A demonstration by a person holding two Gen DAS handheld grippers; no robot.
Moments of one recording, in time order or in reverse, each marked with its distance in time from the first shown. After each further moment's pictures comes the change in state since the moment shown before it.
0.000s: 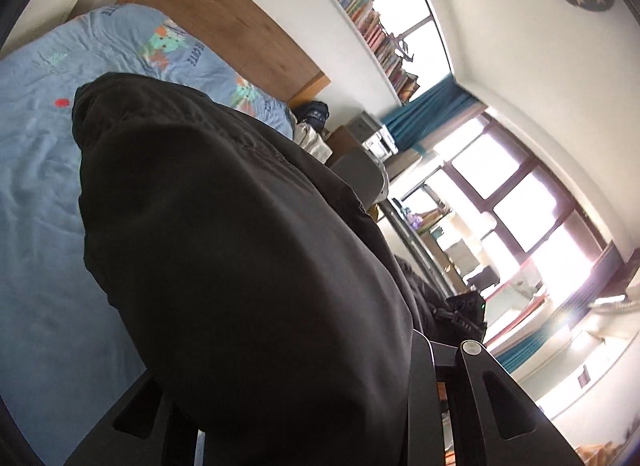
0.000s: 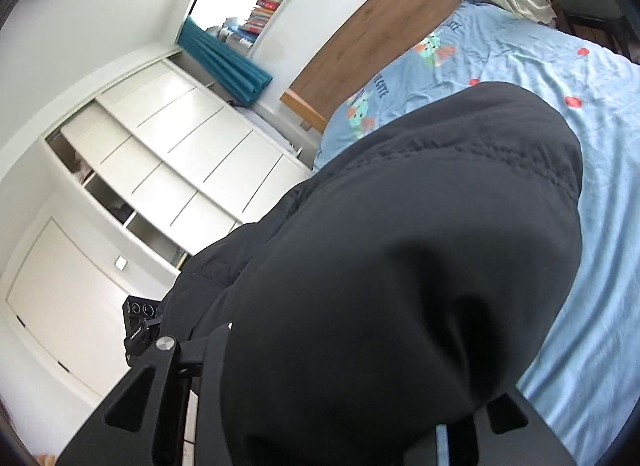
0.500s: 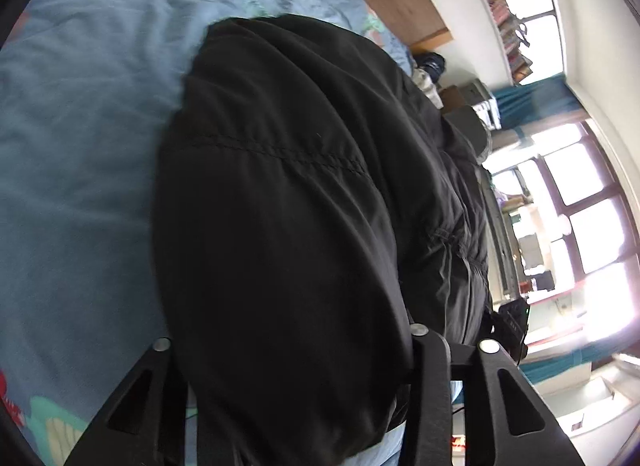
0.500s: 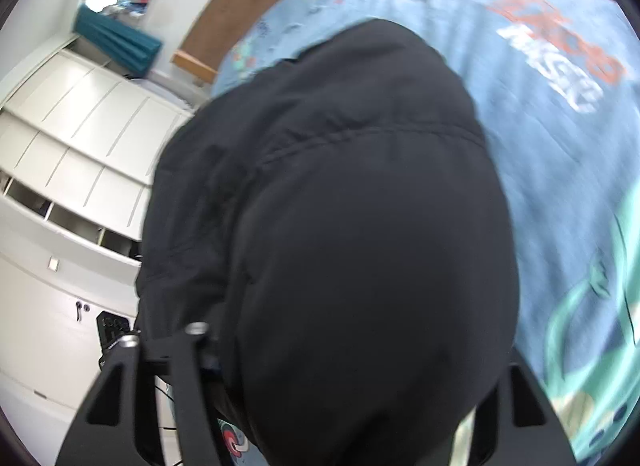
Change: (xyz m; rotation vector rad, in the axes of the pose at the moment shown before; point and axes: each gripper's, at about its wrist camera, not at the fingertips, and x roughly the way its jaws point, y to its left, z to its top) left arm -0.032 0.114 -0.126 -0.307 0.188 0.272; right arm -0.050 -0.106 -0.118 0.225 0.171 -0.334
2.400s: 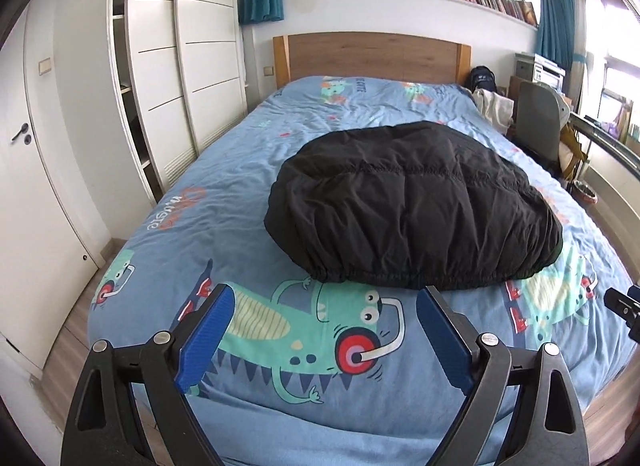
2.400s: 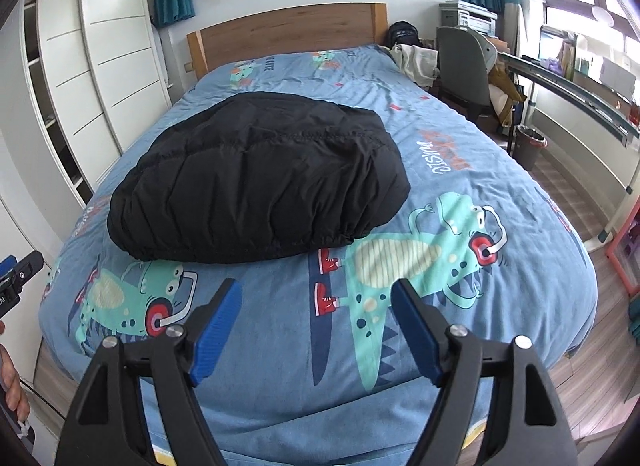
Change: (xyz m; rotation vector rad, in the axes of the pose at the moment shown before) left arm -0.070 -0.210 -0.254 0.458 -0.460 0.785; right arm -0.170 0.146 -0.250 -0.478 -0.287 -0.483
